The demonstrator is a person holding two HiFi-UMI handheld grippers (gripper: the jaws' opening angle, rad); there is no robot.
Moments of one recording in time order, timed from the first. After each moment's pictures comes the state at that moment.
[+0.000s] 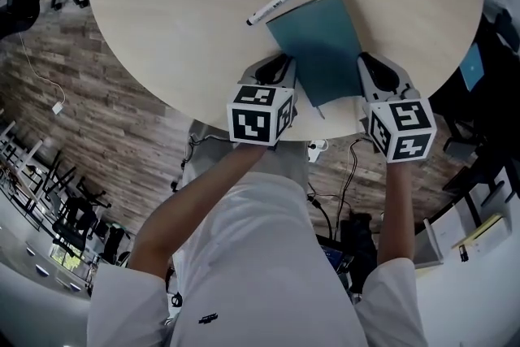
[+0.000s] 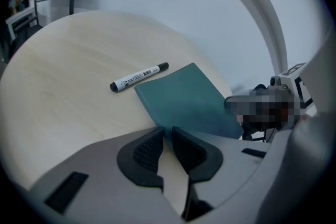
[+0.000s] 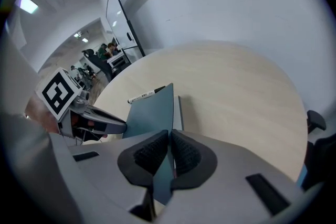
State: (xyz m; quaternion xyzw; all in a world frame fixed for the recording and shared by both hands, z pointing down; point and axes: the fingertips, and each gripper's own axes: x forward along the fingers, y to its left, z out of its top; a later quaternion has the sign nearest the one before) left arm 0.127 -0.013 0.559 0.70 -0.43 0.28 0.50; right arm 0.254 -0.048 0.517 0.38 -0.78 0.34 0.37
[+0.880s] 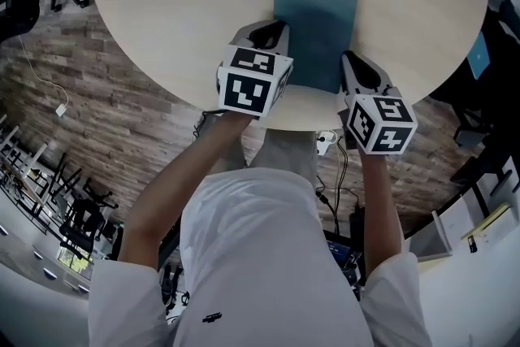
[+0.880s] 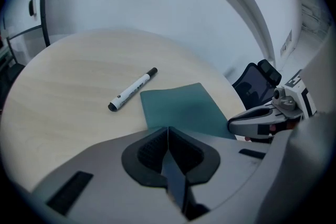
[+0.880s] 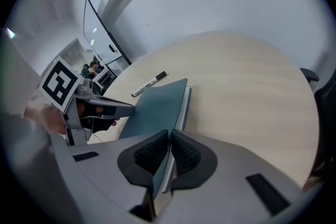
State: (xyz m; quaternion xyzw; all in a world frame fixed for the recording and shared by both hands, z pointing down) left arm 0.081 -0.053 0.553 0.76 -0.39 0.34 0.39; right arm 0.198 -0.007 0.540 0.45 -0.72 0.43 0.29
